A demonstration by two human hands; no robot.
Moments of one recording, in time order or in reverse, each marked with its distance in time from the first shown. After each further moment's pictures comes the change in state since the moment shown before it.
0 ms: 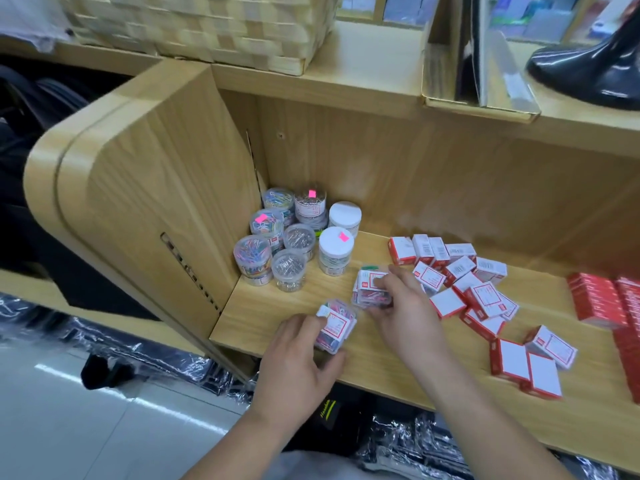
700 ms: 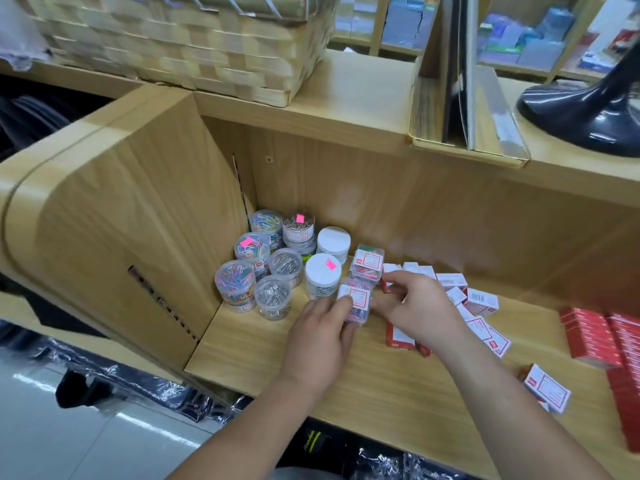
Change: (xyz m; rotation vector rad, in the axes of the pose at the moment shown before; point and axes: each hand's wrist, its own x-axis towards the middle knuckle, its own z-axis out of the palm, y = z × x) left_hand 0.086 0.008 0.054 0.090 -0.092 0.005; right_hand 0.067 0.008 -0.052 0.047 -0.188 0.158
